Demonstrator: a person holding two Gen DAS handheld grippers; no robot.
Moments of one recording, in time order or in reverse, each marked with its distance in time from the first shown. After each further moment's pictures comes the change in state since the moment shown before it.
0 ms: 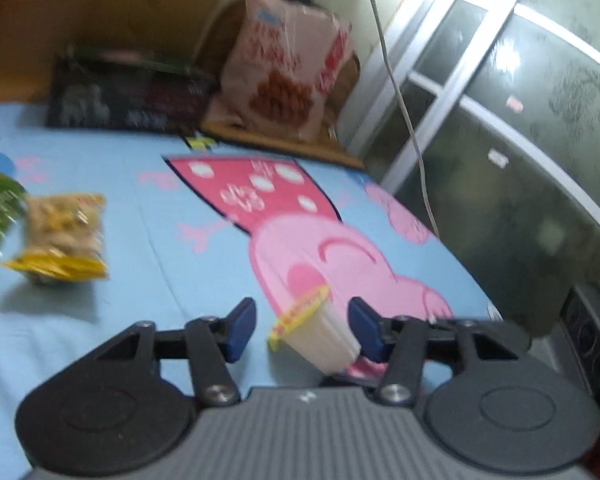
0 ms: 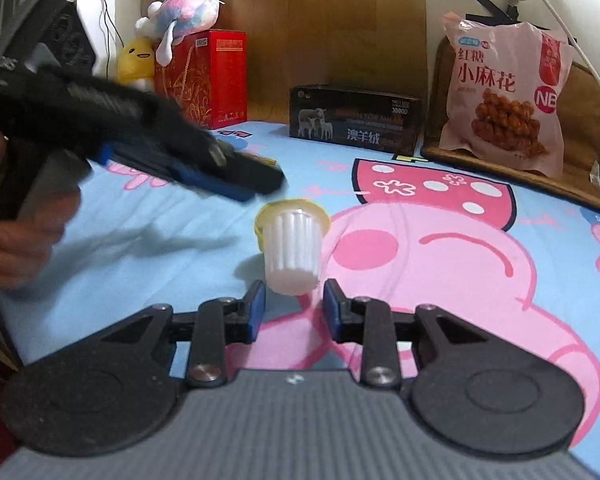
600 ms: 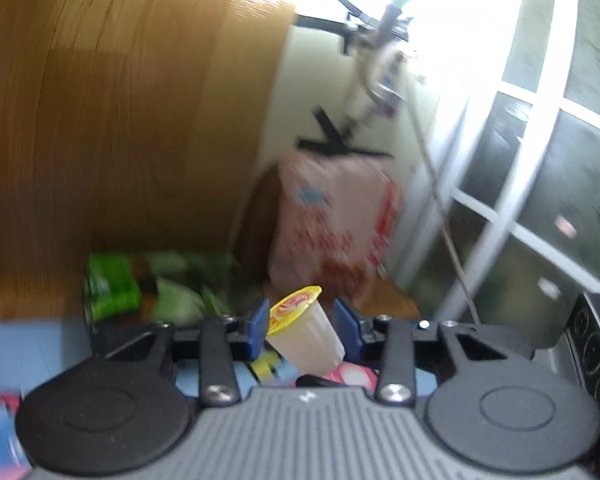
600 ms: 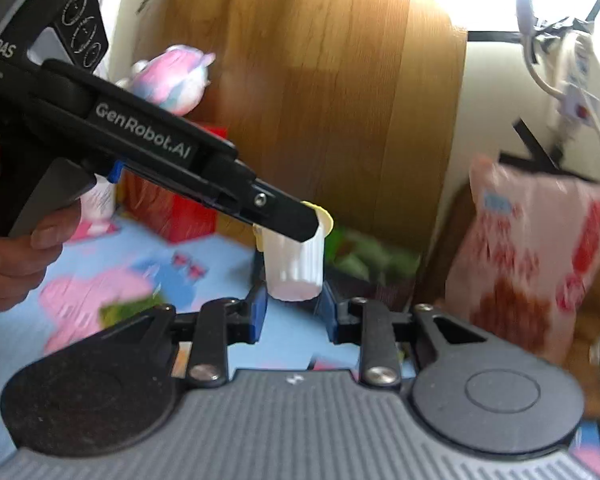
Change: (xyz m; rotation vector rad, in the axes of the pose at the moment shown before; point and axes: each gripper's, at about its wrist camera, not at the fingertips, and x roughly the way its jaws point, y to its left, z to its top) left arm -0.018 0.030 0.214 0.089 -0.220 0.157; right arm 0.086 -0.053 0.189 -0.151 -0.177 -0.028
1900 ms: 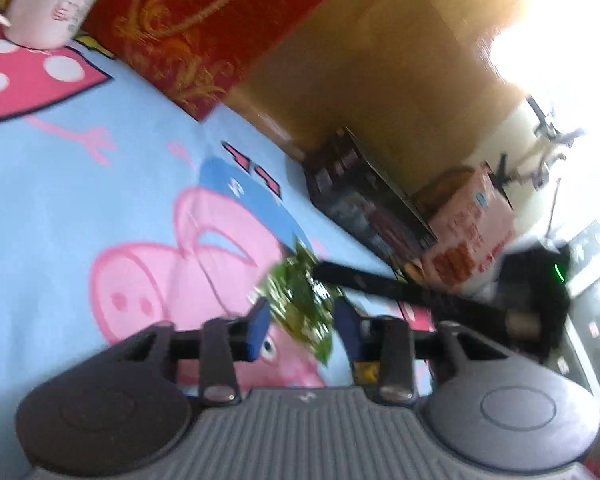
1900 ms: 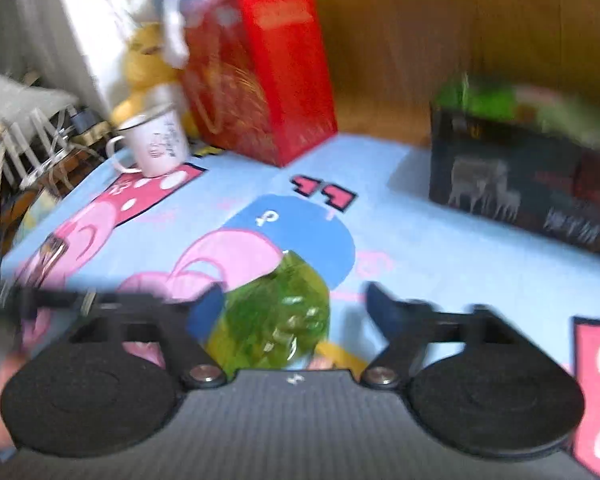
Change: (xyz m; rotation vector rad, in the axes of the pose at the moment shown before) left arm -0.133 0.155 -0.191 -0.588 -0.015 0.097; right arm 0.144 0.087 -0.046 0.371 0.419 0.355
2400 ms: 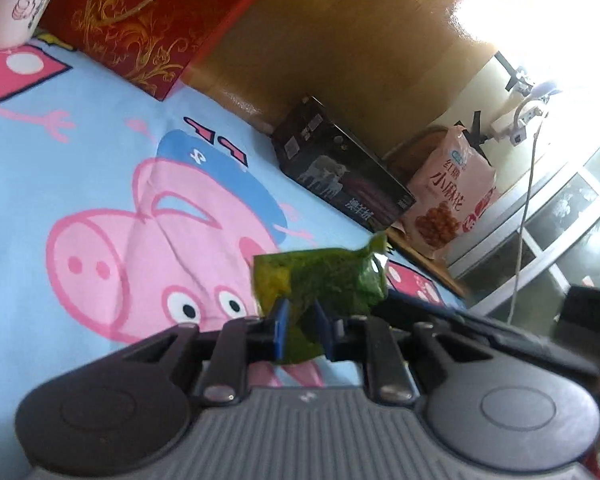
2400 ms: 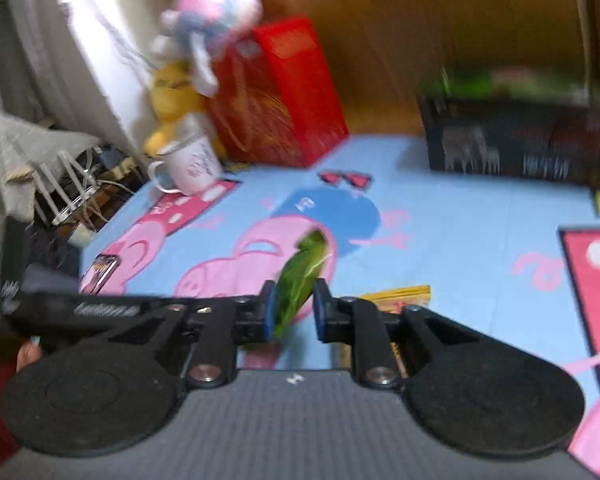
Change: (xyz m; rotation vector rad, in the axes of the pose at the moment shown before) left arm 0.006 -0.013 -0.015 0.092 0.034 -0.035; right arm -0.083 0.050 -0.072 -0.063 -0.186 0.021
